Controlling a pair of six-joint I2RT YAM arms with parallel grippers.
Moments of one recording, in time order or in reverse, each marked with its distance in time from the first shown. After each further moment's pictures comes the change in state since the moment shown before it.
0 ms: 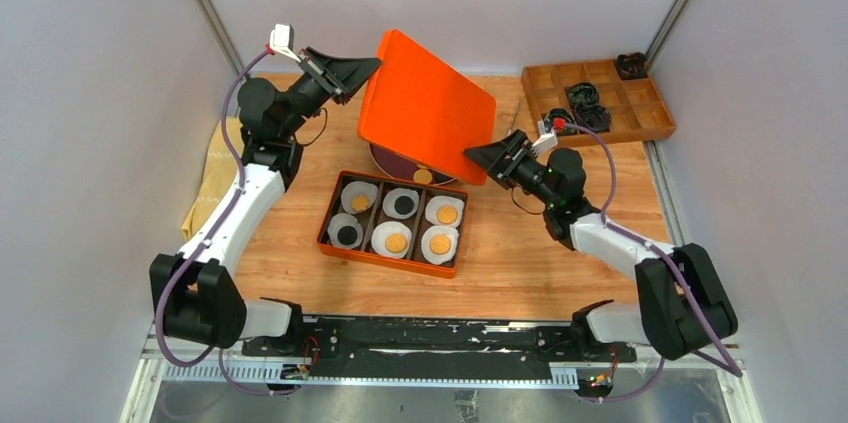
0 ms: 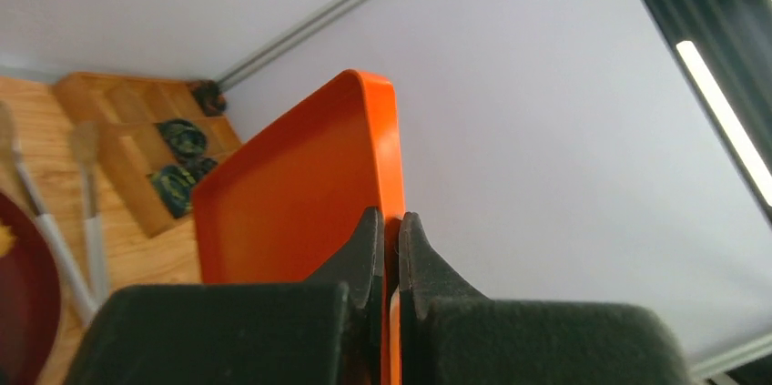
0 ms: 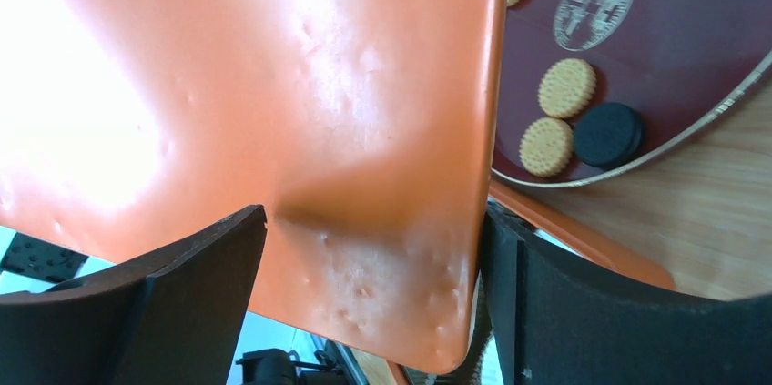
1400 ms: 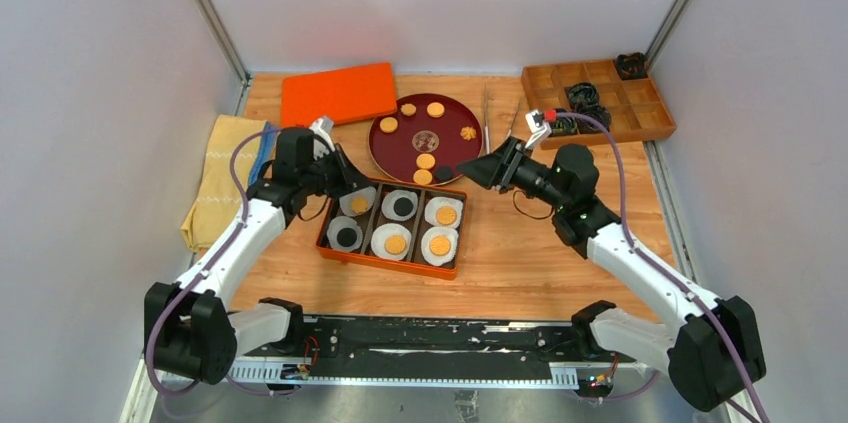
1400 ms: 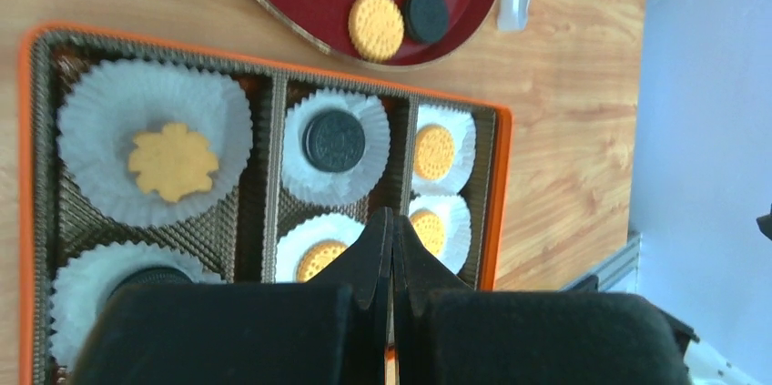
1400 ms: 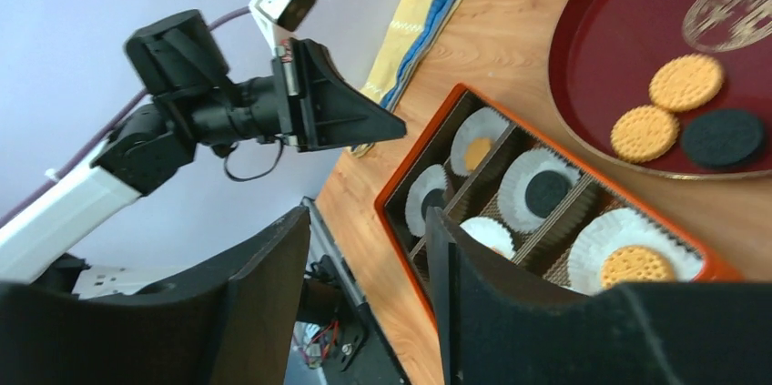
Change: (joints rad) left arm -0.027 -0.178 -0.315 -0.877 -0.191 0.713; right arm 0.087 -0.263 0.064 -0.332 -0.105 -0.203
